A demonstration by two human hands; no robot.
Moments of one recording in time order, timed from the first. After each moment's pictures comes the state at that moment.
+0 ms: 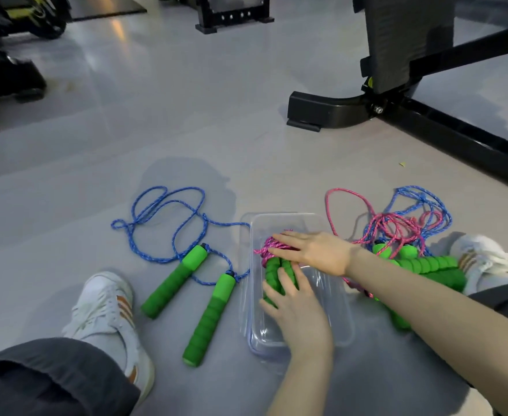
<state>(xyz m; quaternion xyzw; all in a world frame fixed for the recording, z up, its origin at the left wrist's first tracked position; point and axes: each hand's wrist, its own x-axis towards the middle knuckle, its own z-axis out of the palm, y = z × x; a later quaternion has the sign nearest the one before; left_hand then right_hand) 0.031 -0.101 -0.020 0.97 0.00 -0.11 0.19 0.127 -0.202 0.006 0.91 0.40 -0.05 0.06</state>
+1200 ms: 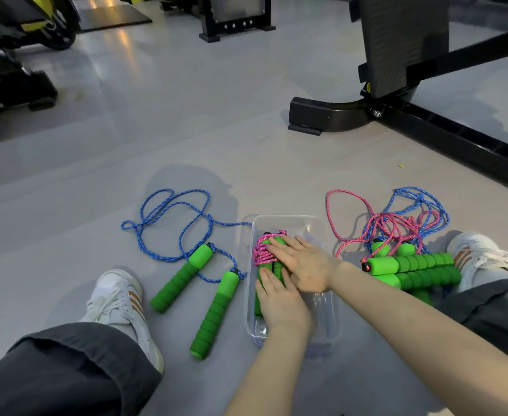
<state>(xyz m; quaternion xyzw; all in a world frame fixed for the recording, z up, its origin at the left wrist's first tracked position) 0.044 -0.069 -0.010 0.97 -0.06 -0.23 0.02 0.099 -0.161 0.013 0.95 0.25 -0.19 0.03</state>
